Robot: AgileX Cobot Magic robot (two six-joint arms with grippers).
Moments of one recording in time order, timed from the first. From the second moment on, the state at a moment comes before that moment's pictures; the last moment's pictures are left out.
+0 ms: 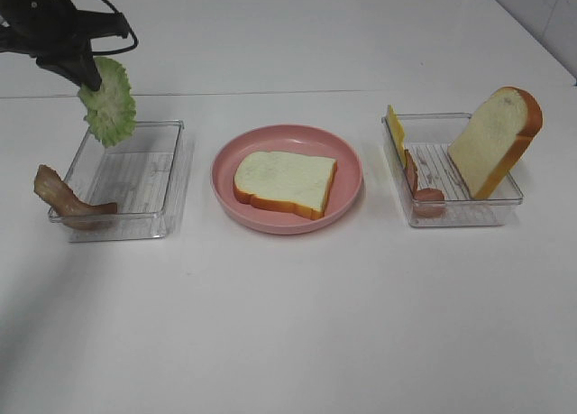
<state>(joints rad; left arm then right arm) -0.09 2.15 -1.90 -0.25 1.01 -0.03 0.00 -0.01 -0.51 0.09 1.07 -0.09</state>
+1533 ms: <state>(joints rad) -0.41 2.32 -1.90 -1.02 0.90 0.33 0.00 -0.01 -0.51 0.09 1.07 -0.09</state>
